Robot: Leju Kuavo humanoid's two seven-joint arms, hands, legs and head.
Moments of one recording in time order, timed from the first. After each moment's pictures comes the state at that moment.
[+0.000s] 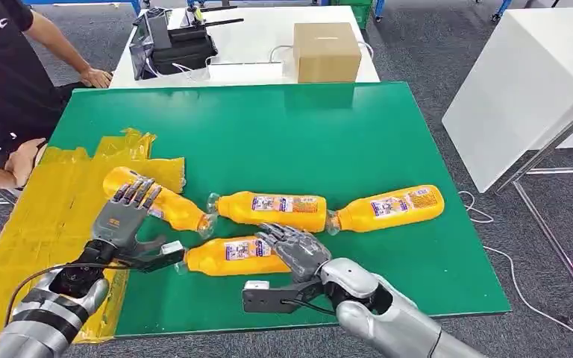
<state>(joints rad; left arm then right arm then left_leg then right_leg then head) -0.42 0.27 -0.45 -0.99 -1.43 0.38 0.03 -0.40 -0.21 0.92 -1.43 0.64 0.21 0.21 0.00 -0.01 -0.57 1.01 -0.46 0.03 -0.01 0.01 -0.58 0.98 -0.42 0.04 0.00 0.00</state>
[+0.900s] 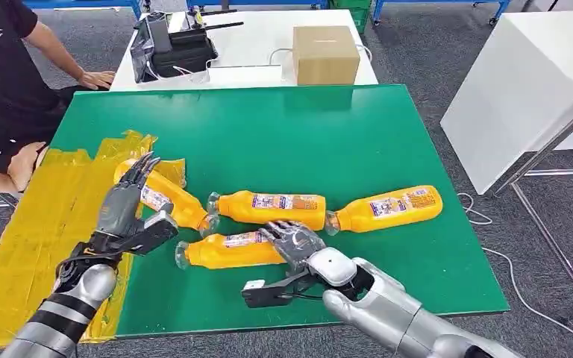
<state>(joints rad) -0.35 0.20 -0.36 -1.21 -0.66 0.40 -0.26 -0.50 -0.15 1.03 -1.14 0.83 0.31 0.23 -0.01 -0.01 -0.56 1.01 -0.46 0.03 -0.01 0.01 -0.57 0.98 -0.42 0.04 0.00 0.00</state>
